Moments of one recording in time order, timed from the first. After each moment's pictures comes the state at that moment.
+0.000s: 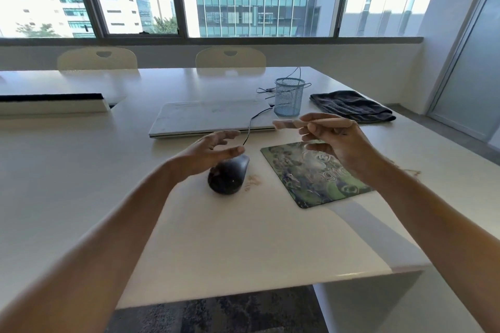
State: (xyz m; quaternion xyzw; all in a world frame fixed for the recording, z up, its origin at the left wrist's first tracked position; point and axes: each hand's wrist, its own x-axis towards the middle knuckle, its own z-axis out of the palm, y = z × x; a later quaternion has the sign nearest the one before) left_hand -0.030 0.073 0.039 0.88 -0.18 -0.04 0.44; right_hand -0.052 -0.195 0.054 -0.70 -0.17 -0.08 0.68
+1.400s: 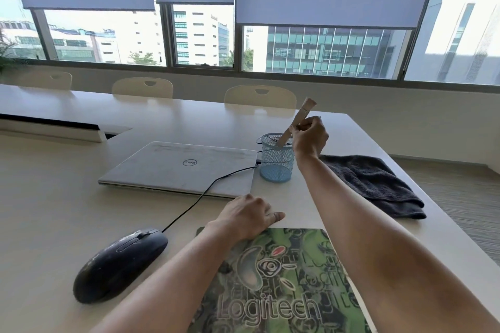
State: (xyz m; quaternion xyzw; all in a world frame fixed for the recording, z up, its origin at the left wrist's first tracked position) left_hand 0.092 -0.116 0.018 0.98 -0.10 0.05 0.14; right_hand 0.220 -0.220 0.099 -0.75 0.04 -0.28 0.60
